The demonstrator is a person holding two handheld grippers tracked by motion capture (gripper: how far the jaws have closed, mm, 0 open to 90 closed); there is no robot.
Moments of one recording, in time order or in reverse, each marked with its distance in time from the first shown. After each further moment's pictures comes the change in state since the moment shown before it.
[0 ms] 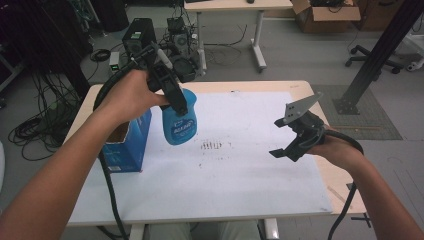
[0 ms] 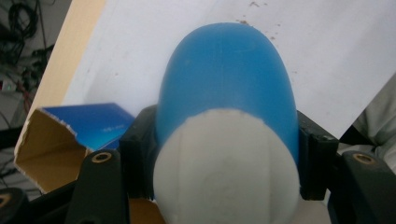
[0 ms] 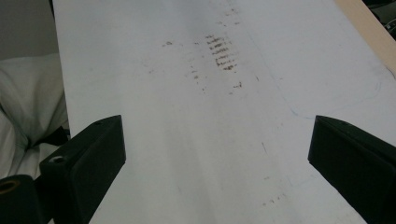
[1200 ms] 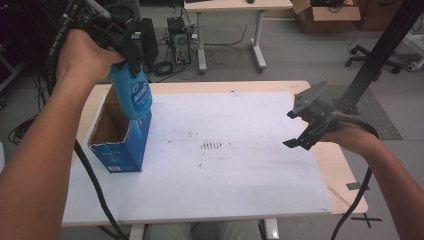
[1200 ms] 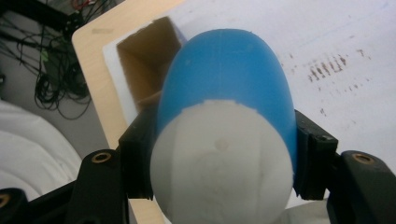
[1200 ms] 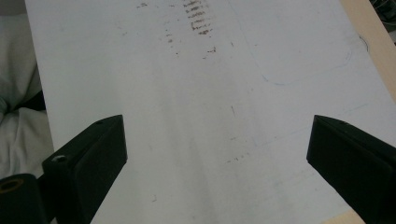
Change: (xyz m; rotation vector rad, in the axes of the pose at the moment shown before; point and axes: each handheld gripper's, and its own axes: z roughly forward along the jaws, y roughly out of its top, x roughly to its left) left arm 0.086 -0.049 -0.057 0.026 0.147 -0.601; right arm -0.029 -0.002 -0.019 0.133 -0.030 -0.030
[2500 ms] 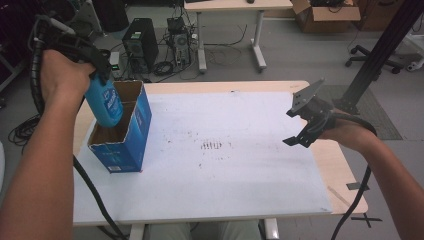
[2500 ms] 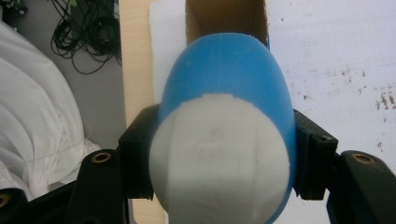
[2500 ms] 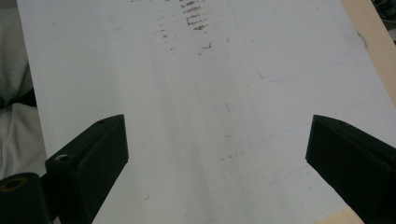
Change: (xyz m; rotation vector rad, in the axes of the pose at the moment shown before) left arm 0.056 -0.030 0.045 0.030 0.089 -0.267; right arm -0.008 0.000 0.004 0.017 0.000 -0.010
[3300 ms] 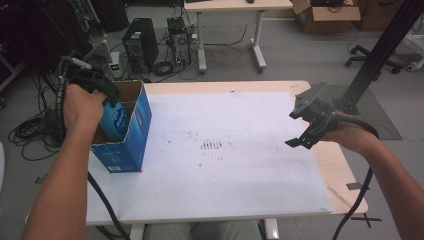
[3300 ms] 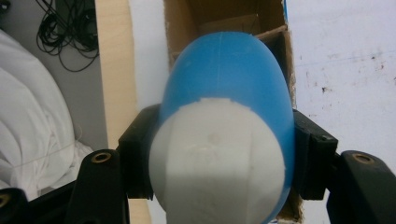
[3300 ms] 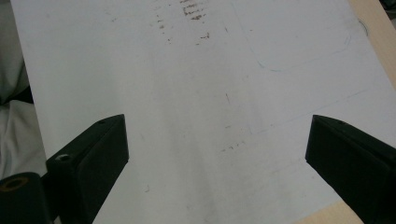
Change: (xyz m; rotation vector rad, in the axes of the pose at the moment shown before) left arm -0.010 -0.021 0.077 0.019 -0.012 0.025; right arm 0.000 -0.009 0.001 0.014 -0.006 0.024
